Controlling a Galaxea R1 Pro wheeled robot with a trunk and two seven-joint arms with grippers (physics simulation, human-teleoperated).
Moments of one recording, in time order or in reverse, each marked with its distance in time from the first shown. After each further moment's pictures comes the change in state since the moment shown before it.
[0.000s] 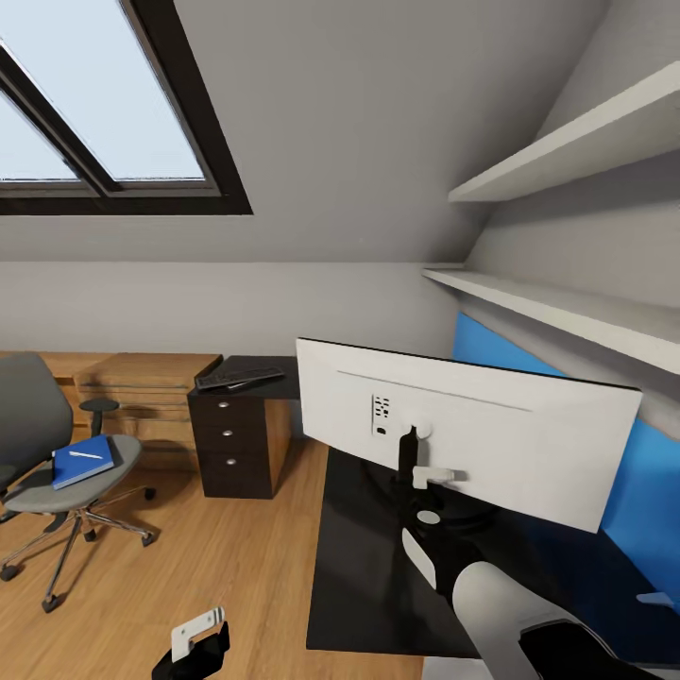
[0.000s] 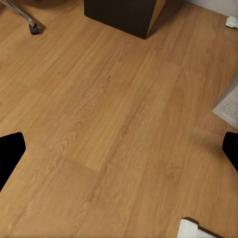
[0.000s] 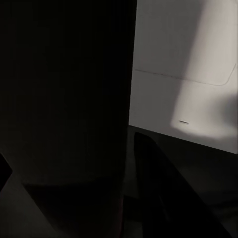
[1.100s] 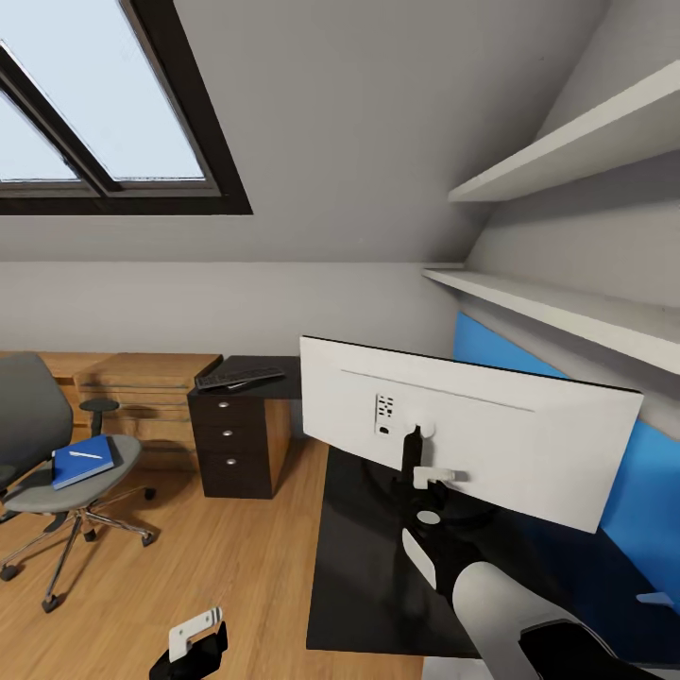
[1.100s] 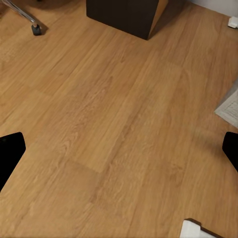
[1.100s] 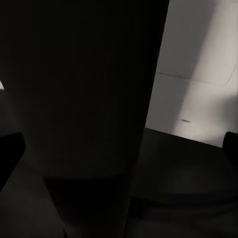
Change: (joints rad) left arm 0.000 0.006 0.001 0.000 0.000 0.000 0.002; right arm 0.000 0.000 0.003 0.000 -0.008 -0.001 -0.008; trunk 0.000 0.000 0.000
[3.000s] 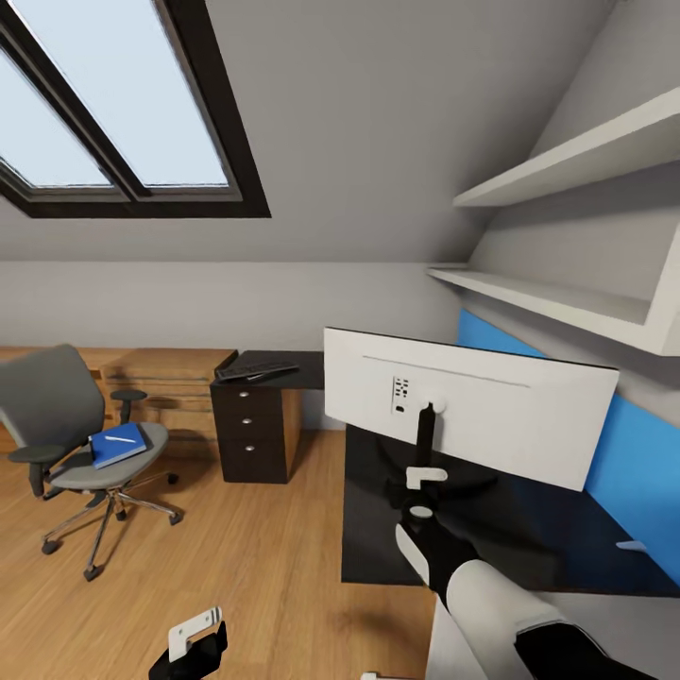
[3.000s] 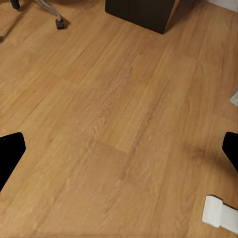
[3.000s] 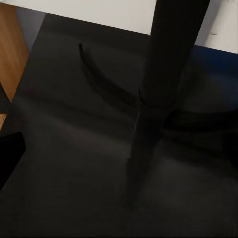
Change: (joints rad) left arm 0.000 0.000 0.001 0.000 0.000 -0.004 0.001; right arm 0.000 0.021 0.005 -0.031 -0.008 0.118 -0.007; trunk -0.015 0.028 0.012
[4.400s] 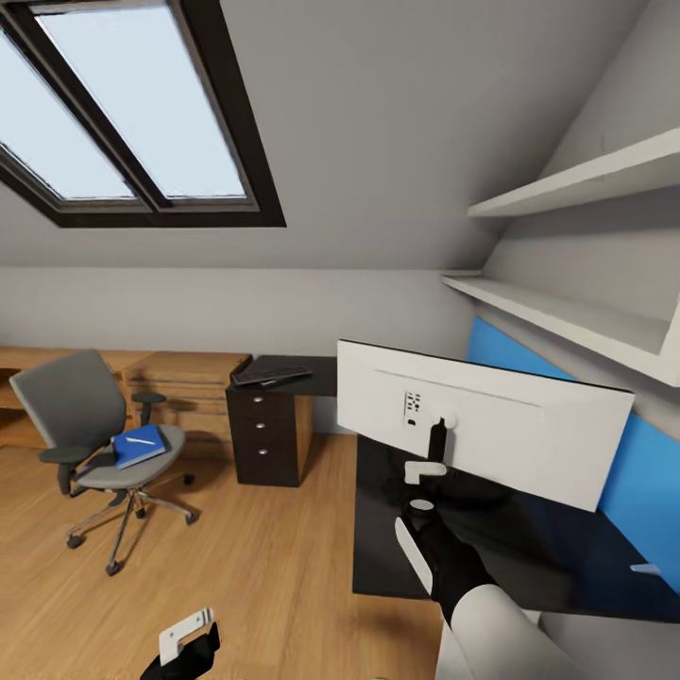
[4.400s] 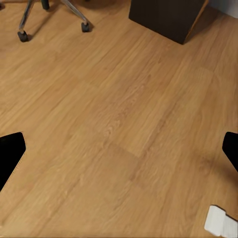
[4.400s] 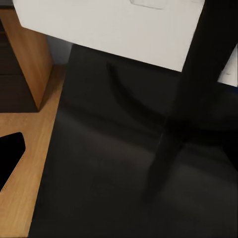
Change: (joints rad) left arm 0.000 -0.004 0.067 -0.001 -0.001 0.006 0.004; right arm 0.130 0.000 0.007 -0.352 0.001 0.237 0.004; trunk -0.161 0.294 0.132
